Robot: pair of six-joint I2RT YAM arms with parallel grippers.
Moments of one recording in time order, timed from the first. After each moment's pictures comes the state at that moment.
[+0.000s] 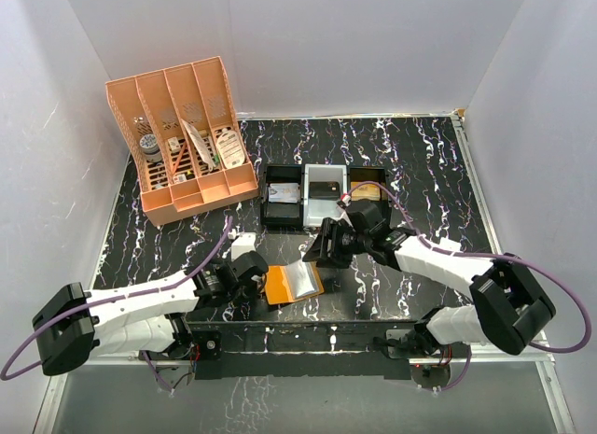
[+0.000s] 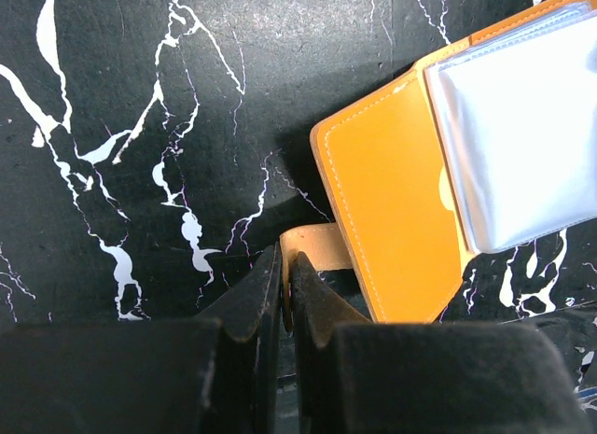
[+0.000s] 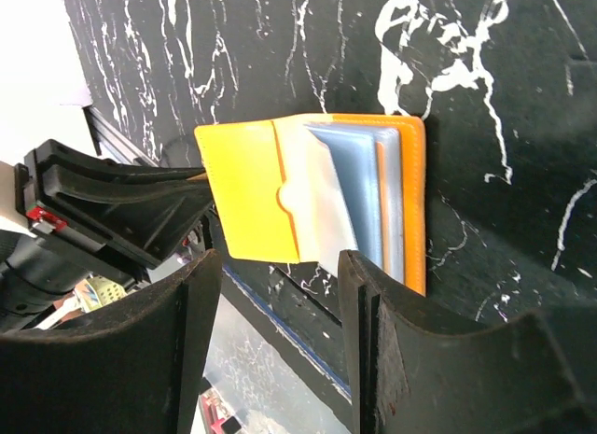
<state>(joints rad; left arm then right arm) -1.06 1.06 0.50 -0.51 -0.35 -0.89 0.64 1.30 0.63 -0.08 -0.45 0.92</state>
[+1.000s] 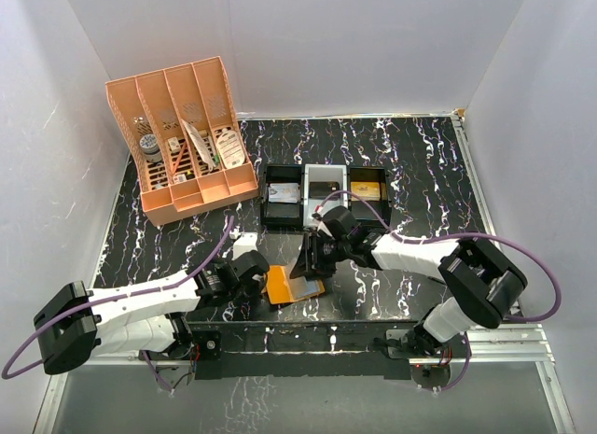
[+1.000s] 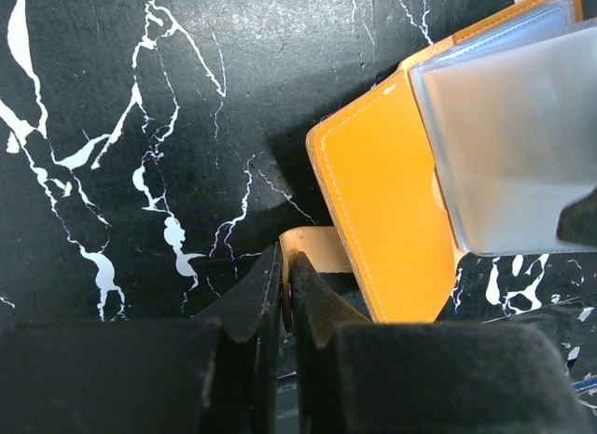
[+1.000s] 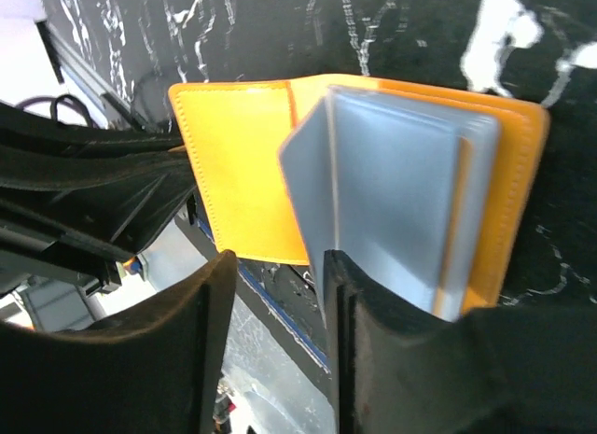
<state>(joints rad) -1.05 1.07 0.50 -0.49 -0.33 -0.89 0.76 1.50 0.69 -0.02 -0.50 0.90</state>
